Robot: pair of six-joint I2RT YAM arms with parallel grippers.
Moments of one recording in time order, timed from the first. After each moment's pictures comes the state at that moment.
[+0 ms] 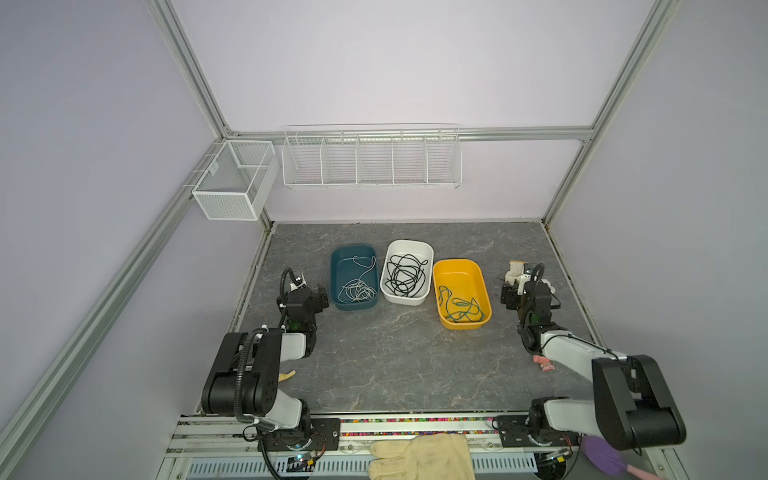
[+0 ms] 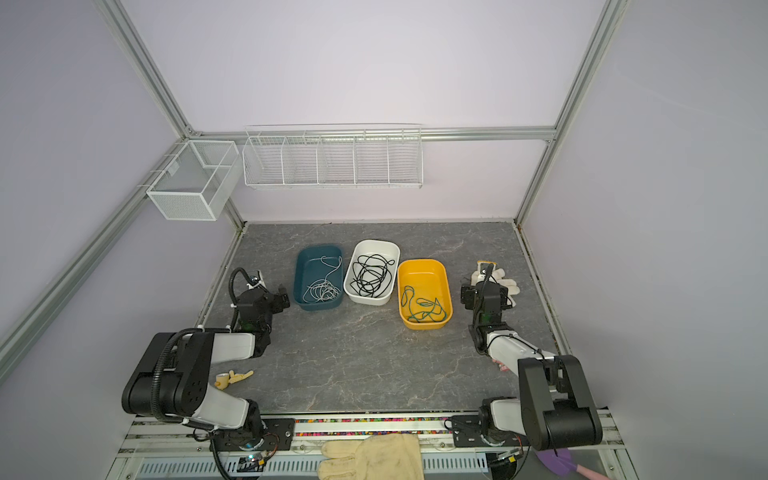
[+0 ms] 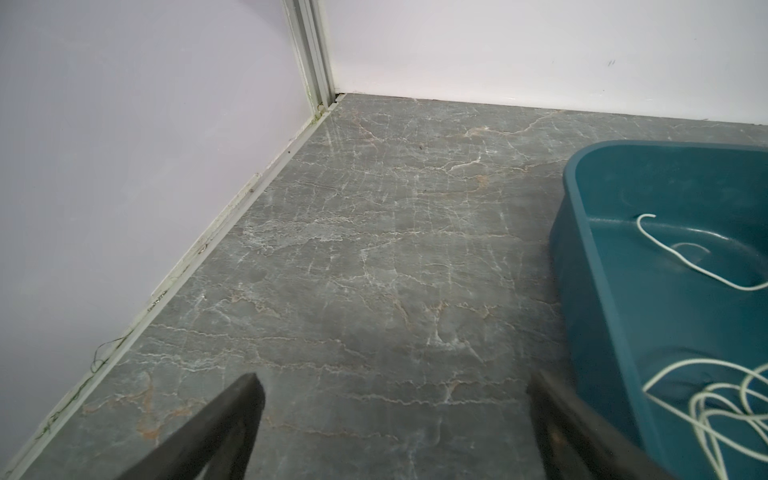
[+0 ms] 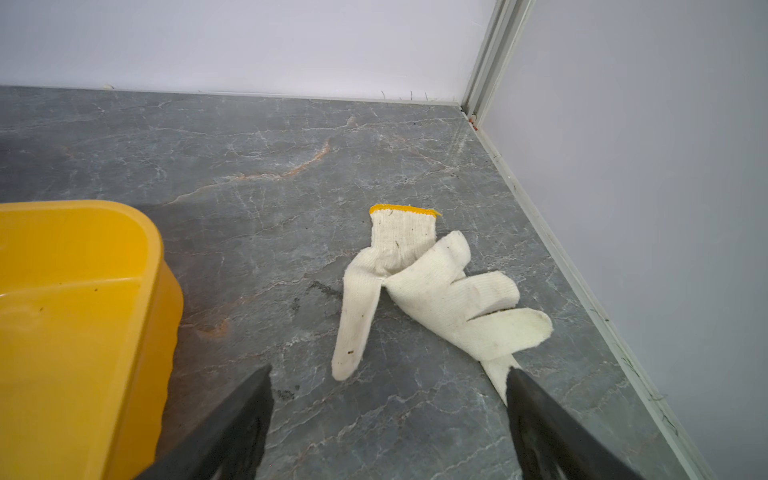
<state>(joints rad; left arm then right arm) -0.08 1.52 0.39 0.75 -0.31 -0.07 0.10 1.35 0.44 0.48 0.30 0.00</state>
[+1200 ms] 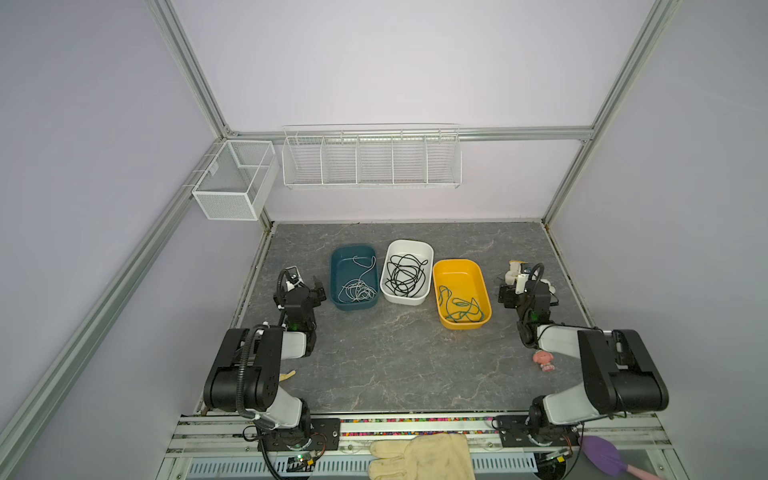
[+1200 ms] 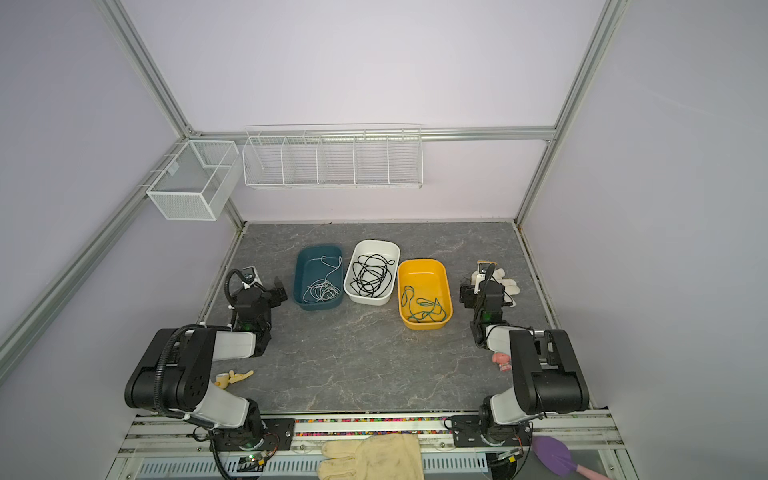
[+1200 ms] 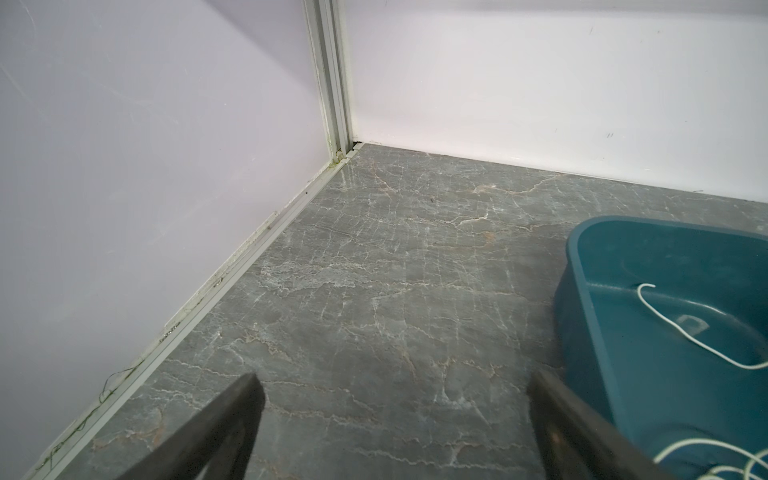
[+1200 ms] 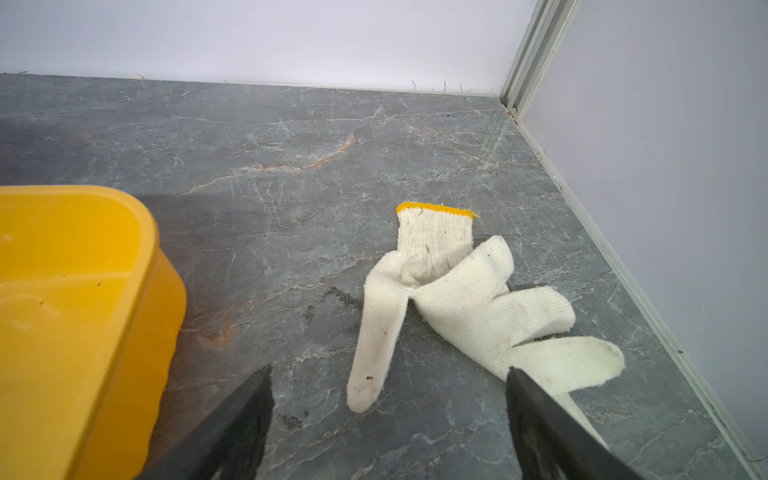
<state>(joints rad) -0.08 1.54 0.39 0.89 -0.34 -0.08 0.03 1.50 0.45 0.62 0.17 -0.02</state>
